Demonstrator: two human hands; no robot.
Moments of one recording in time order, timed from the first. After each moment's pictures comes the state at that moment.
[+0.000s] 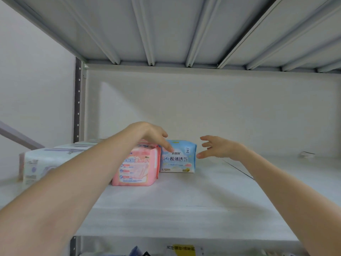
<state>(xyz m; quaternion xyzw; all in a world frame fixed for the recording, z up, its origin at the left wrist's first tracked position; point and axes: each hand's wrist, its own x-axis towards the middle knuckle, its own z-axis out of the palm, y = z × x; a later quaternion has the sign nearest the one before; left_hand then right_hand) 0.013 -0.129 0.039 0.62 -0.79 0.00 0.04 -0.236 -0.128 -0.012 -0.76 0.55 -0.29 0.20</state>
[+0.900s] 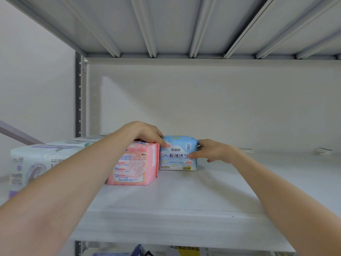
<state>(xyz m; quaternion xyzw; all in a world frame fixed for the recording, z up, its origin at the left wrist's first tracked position) 0.020 -0.146 0.026 0.62 -0.78 -0.05 0.05 -0.213 -0.167 -0.033 -0.77 0.53 -0.26 0.23</state>
